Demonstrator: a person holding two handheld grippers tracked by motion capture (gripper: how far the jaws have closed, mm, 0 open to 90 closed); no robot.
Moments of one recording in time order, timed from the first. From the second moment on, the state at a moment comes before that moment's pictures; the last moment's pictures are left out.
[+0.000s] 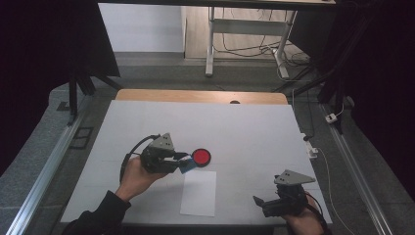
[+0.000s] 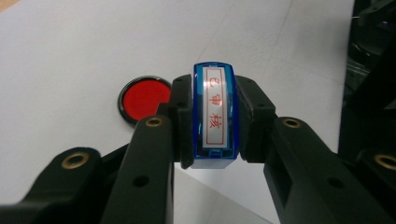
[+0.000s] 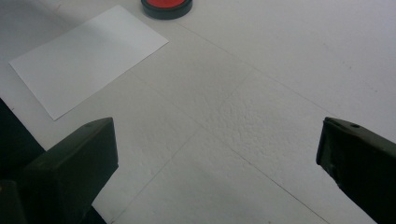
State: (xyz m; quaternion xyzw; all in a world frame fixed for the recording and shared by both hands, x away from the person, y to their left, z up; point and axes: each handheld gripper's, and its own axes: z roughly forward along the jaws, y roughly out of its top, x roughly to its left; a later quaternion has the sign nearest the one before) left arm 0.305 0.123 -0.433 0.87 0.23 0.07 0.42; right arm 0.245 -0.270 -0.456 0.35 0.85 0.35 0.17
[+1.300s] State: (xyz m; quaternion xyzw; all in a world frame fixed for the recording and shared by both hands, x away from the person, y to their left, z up) left arm 0.294 0.112 -0.426 0.87 0.17 0.04 0.45; right arm 0.245 -0.271 -0.452 0.34 0.85 0.38 0.16
